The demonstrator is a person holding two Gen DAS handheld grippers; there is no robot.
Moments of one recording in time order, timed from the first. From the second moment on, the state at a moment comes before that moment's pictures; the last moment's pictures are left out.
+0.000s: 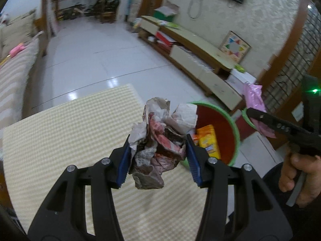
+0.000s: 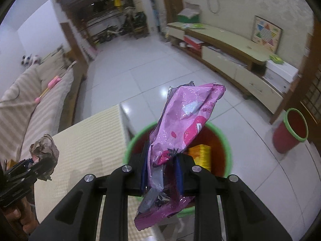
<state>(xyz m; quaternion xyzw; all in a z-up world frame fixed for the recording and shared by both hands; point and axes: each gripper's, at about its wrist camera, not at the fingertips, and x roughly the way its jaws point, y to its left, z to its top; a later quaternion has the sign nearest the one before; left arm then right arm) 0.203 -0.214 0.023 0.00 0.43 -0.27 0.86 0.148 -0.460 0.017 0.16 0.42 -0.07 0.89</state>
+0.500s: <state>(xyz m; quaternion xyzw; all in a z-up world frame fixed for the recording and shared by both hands) 0.211 -0.318 0.011 0.03 0.45 -0.36 0.82 0.150 -0.516 -0.015 0.22 0.44 -0.08 0.87</state>
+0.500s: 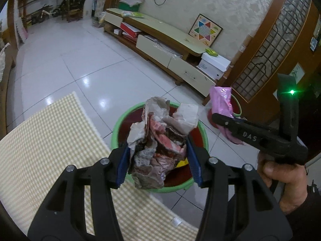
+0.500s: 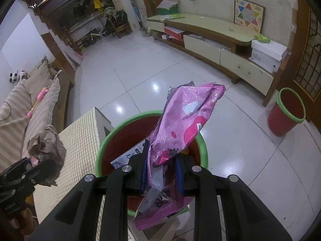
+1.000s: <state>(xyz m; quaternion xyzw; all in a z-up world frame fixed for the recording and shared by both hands) 0.227 -0.329 -0.004 -0.03 0.48 -0.37 0.79 0.169 -0.512 -0.029 0.21 0.46 -0.05 0.86</state>
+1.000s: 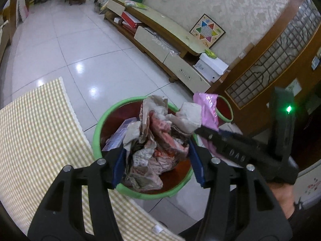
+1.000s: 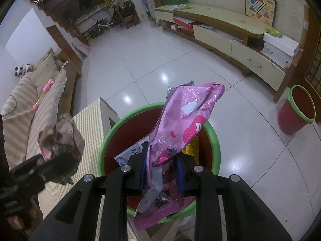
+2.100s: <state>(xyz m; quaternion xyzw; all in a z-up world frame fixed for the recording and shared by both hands) 0.186 -0.147 0.020 -0.06 0.42 -0.17 0.89 0.150 -0.376 -0.002 0.13 0.42 0.02 0.90</state>
